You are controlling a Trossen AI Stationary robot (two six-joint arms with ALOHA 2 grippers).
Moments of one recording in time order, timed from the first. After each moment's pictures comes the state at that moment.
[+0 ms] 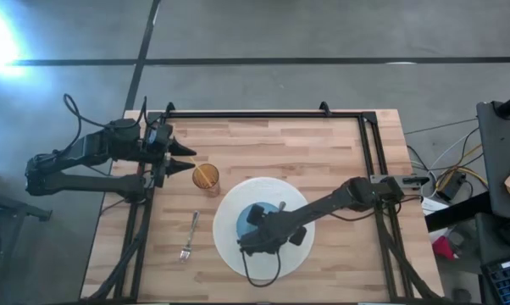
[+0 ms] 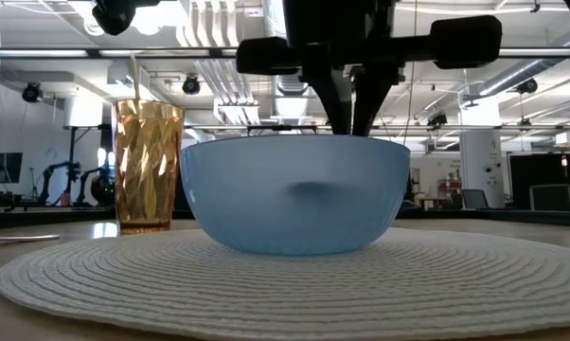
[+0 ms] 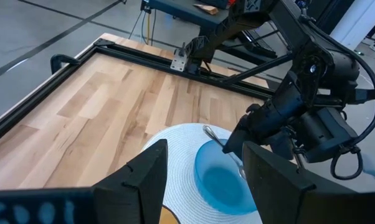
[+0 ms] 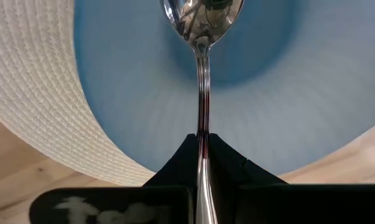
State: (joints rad) left arm 0.19 0.63 0.95 -0.61 0.17 -0.22; right arm 0.38 2.34 2.13 -1.47 0.31 -0.69
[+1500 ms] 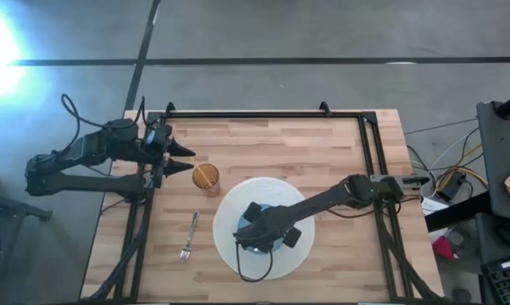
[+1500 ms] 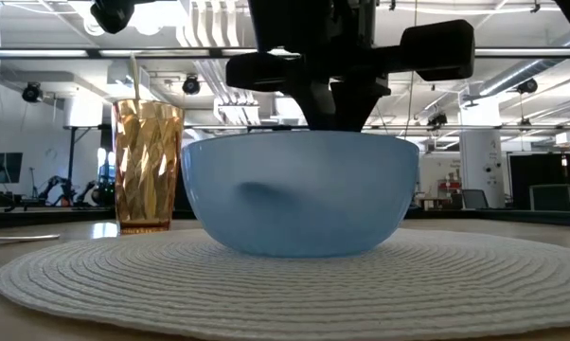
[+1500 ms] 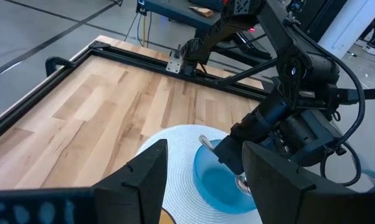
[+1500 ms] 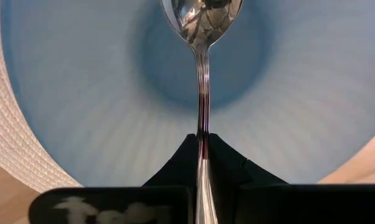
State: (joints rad) left arm 0.19 0.62 0.95 -0.61 0.19 -0.22; right arm 0.34 2.34 2.11 -1.38 0.21 -0.63
